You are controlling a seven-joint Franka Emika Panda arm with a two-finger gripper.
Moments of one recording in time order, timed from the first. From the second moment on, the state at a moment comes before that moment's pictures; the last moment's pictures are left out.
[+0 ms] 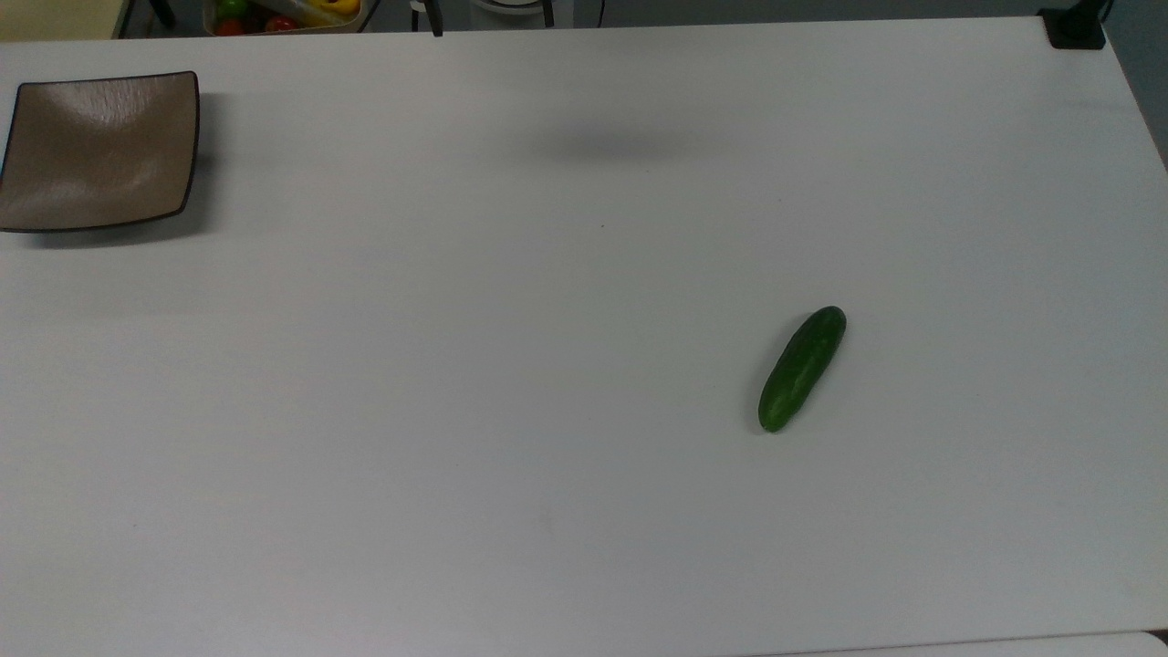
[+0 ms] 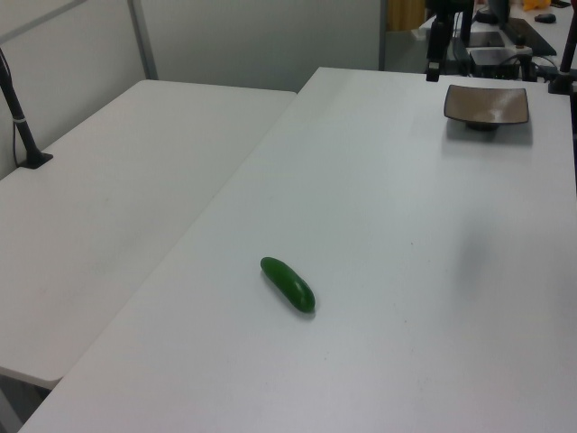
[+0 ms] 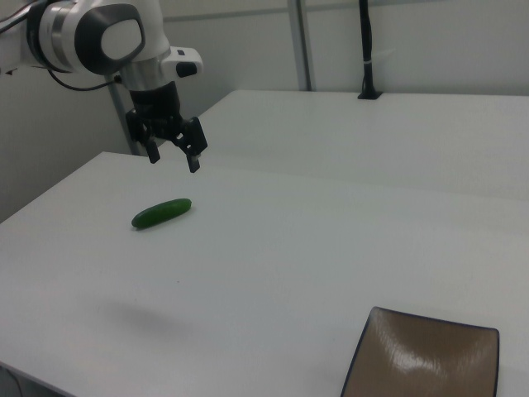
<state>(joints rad) 0.12 -0.05 -0.03 -1.69 0.07 1.69 -0.03</state>
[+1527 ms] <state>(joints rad) 0.44 0.39 -0.01 -1.58 0.08 2.29 0.95</state>
